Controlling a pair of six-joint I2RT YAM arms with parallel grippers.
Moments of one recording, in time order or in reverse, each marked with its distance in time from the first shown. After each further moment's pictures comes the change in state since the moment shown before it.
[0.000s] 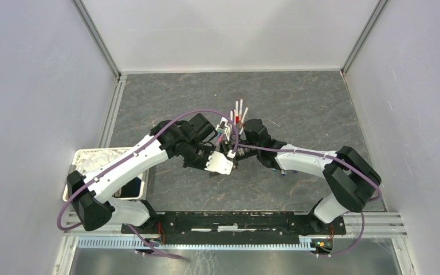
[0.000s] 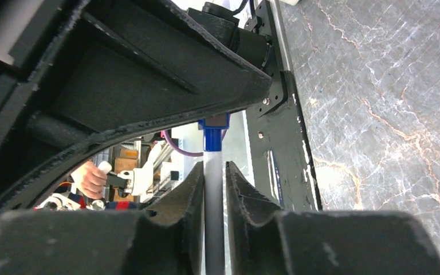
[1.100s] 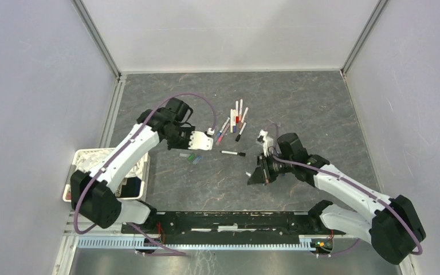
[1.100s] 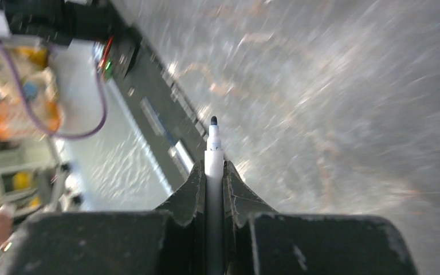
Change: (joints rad) left arm 0.405 0.024 -0.081 0.116 -0.075 0.256; right arm -0.181 -0.496 -0.284 -0.673 0.240 -0.380
